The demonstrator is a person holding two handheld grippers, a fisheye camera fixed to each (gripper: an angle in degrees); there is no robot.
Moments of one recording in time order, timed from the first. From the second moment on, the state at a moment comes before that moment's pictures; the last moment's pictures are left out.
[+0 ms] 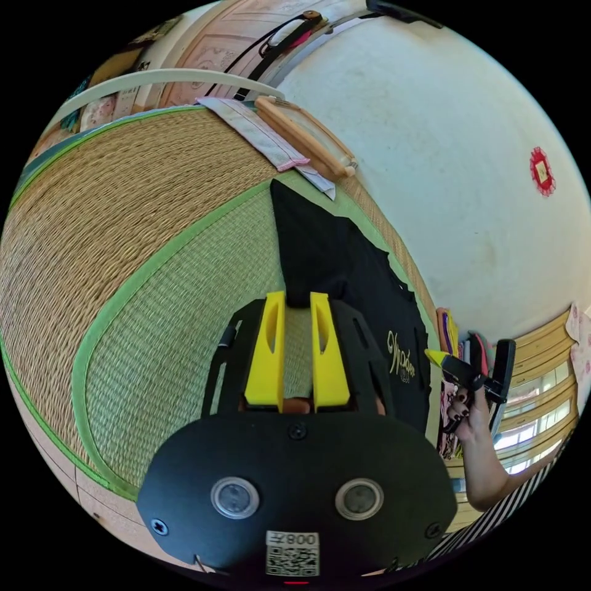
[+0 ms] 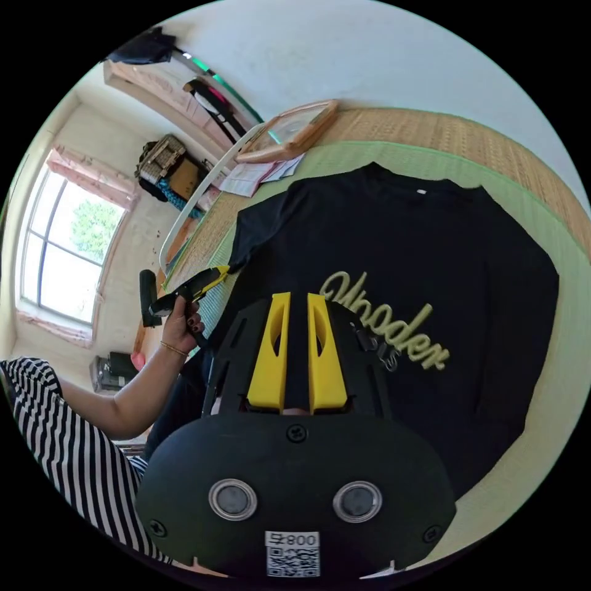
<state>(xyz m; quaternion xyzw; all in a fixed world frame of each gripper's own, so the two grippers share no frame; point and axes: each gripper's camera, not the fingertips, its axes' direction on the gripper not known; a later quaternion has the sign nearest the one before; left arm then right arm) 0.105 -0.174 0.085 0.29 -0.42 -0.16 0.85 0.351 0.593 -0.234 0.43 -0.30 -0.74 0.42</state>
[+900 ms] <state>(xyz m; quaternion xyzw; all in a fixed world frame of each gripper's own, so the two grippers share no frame) -0.059 -0.091 0.076 0.26 -0.33 -0.13 0.90 0.188 1.057 -0.340 0.56 -0.06 -0.75 0.35</state>
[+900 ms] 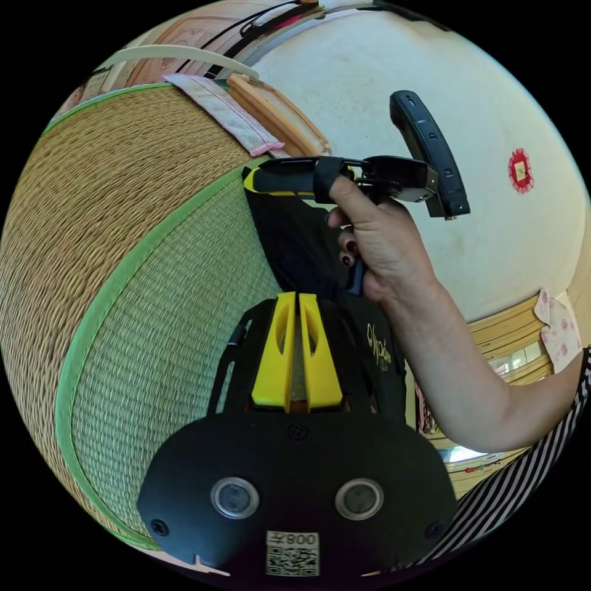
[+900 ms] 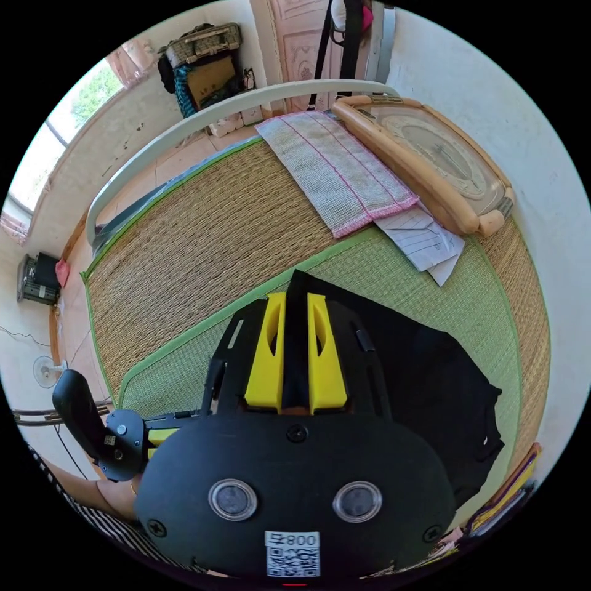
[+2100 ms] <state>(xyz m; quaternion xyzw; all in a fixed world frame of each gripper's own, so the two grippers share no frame) -0.030 -0.176 0.131 0.18 -0.33 0.12 0.92 0.276 0.690 -0.479 0.32 -0.44 -0.75 0.39</state>
